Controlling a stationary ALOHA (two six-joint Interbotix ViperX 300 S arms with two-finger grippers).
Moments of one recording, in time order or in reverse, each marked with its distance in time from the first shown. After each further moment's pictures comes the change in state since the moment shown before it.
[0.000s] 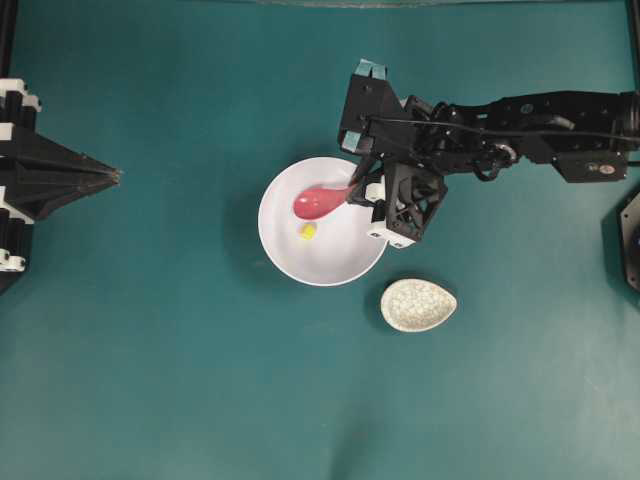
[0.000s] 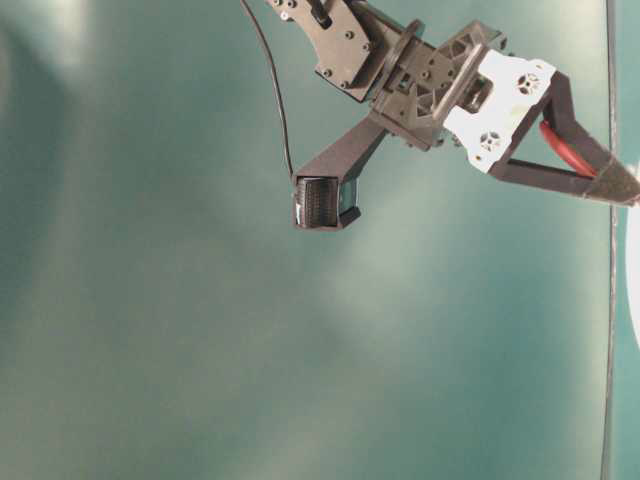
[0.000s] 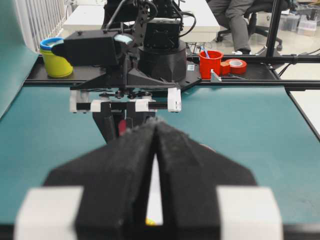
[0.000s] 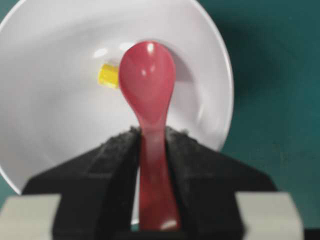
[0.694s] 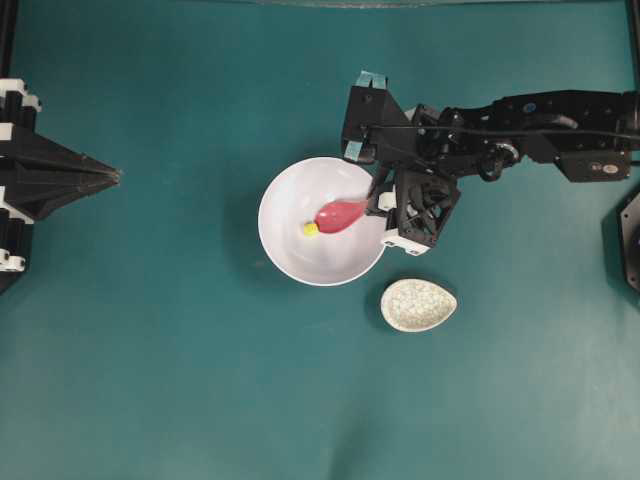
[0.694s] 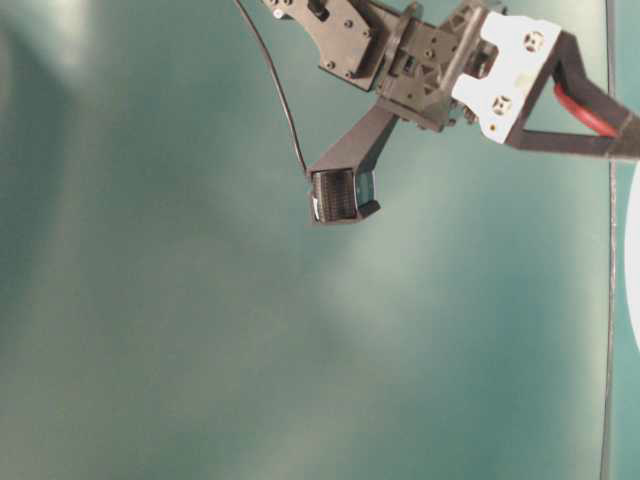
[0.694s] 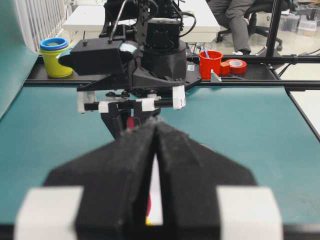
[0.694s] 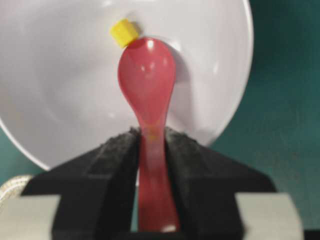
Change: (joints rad) left arm 0.000 0.000 0.000 0.000 0.000 0.000; right arm -0.002 -0.006 0.000 -0.005 0.124 -0.002
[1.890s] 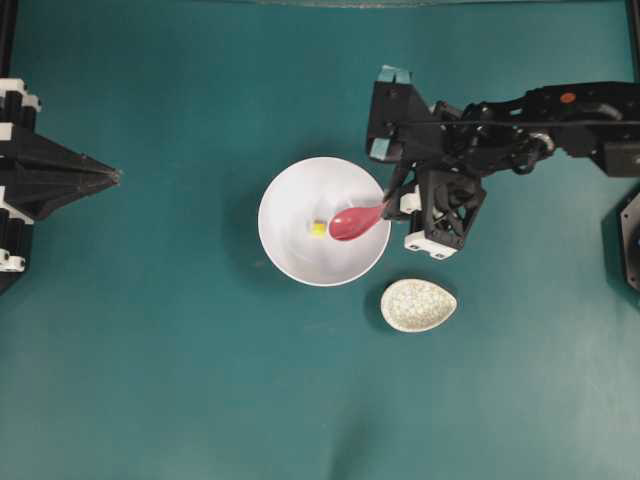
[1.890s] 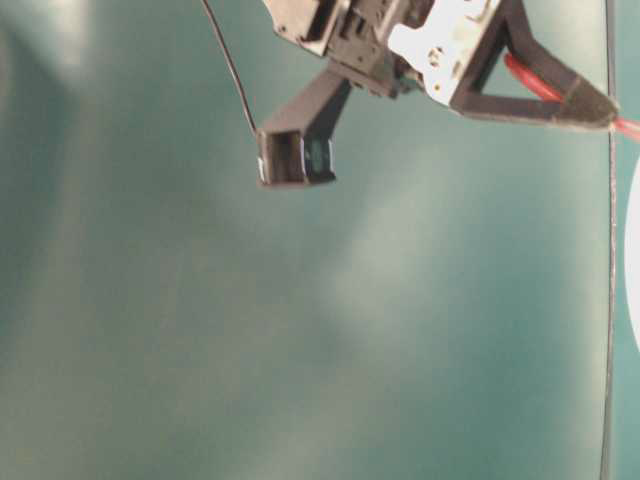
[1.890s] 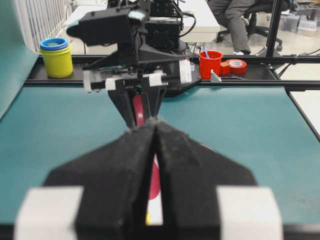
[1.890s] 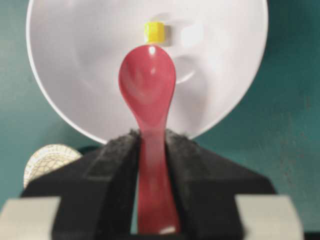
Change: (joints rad) left arm 0.000 0.000 0.000 -0.002 -0.002 0.000; right arm 0.002 -0.094 0.017 0.052 0.101 -0.049
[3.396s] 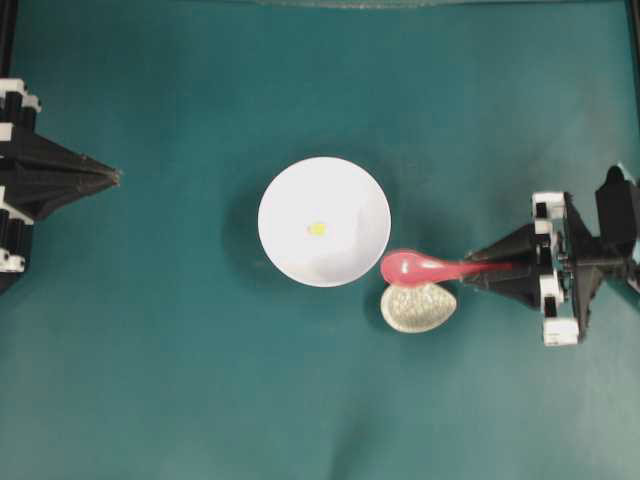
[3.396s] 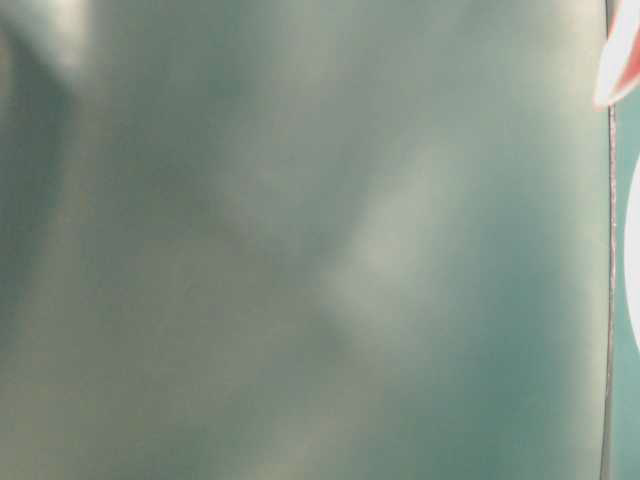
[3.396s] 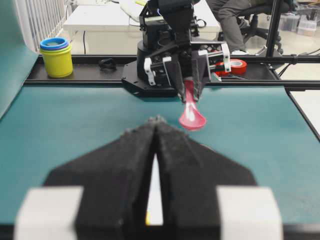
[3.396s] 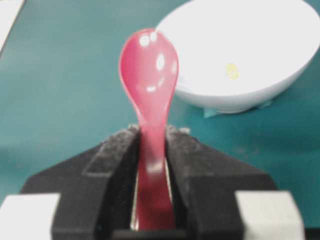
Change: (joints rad) left arm 0.000 0.000 0.000 0.000 0.000 0.002; right arm 0.534 -0.255 0.750 0.166 -1.370 0.190
